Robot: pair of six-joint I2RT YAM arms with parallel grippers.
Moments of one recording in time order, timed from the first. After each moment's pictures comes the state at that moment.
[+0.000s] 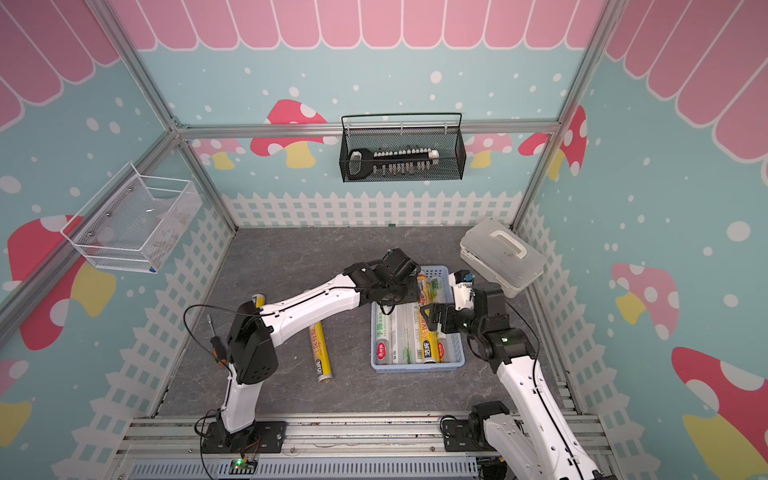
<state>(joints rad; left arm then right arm) -0.92 2.00 1.85 -0.74 -0.11 -0.88 0.17 0.85 0.75 -0.54 -0.43 0.25</state>
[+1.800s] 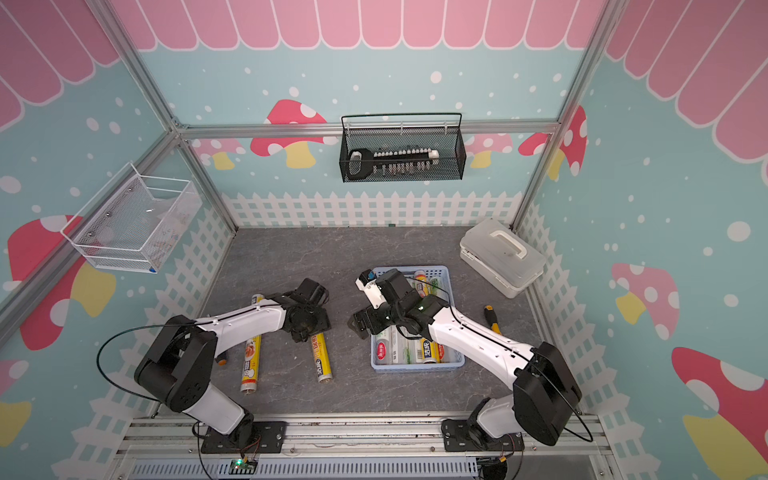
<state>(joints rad) -0.49 1.65 0.93 -0.59 -0.07 -0.82 0.77 1.40 1.05 -0.43 -0.23 0.22</state>
